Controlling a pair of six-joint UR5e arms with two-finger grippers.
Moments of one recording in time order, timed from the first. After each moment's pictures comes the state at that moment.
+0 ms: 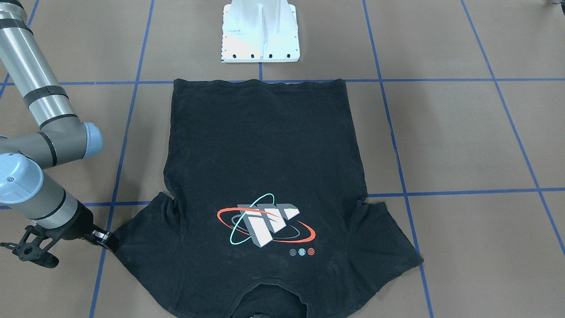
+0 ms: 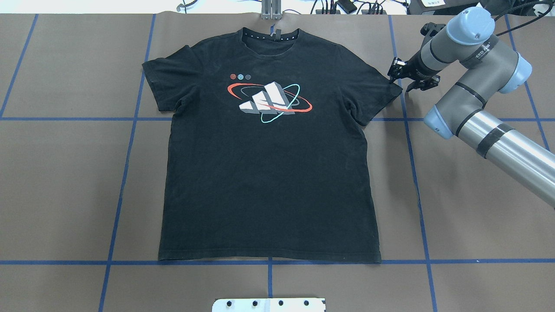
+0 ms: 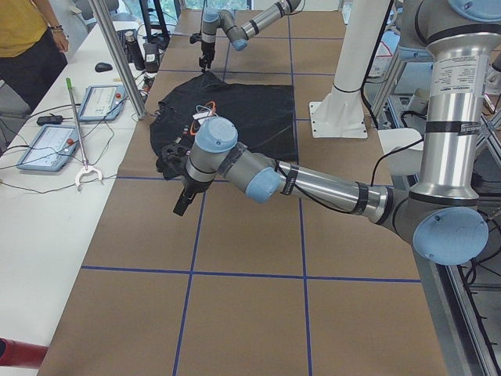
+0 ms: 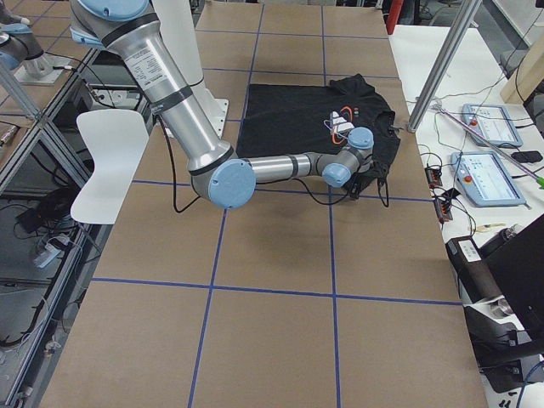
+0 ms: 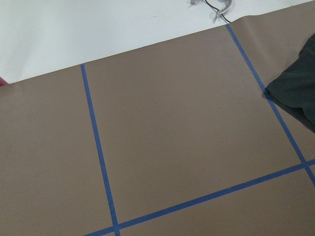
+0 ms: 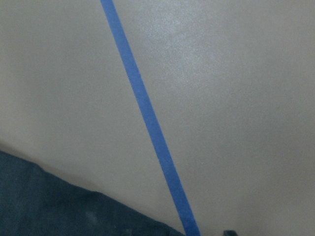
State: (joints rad) left arm -1.53 -1.59 -1.80 -1.96 -2.33 -0.17; right arm 0.98 -0.98 1.05 -0.90 2.08 1.29
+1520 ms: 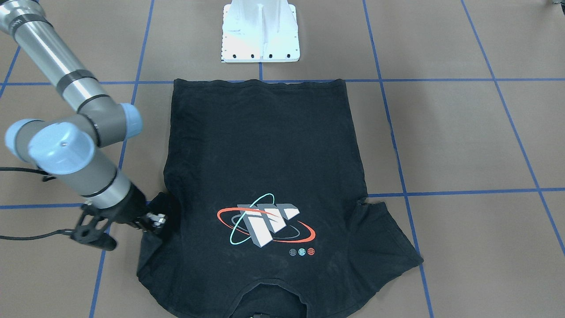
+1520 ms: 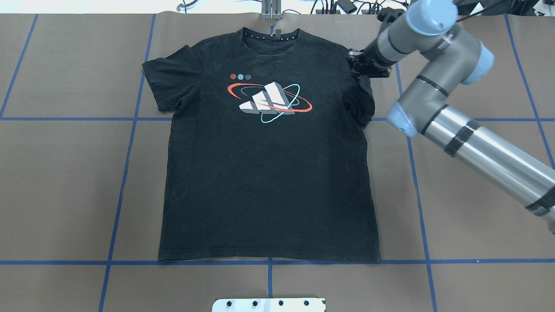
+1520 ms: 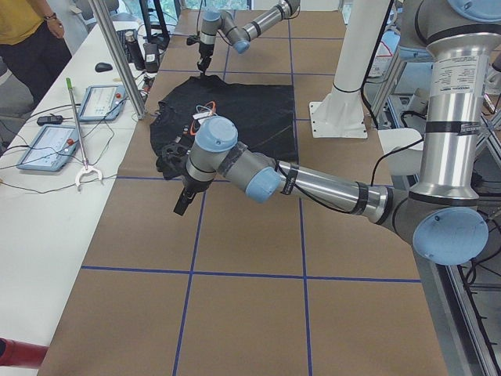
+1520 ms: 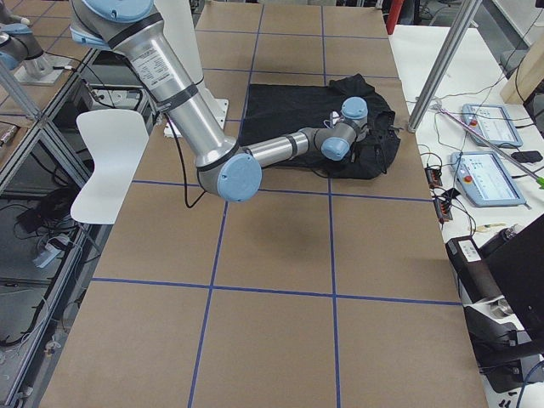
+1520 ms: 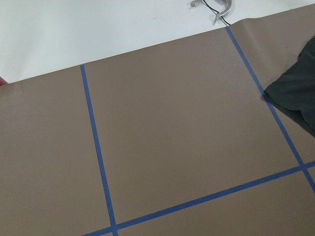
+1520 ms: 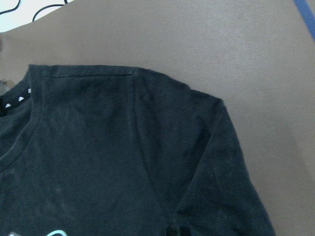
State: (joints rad) left arm -1.53 -1.59 -1.80 -1.96 -2.33 -0.18; right arm 0.88 -0.85 1.19 -0.99 2.03 1.36
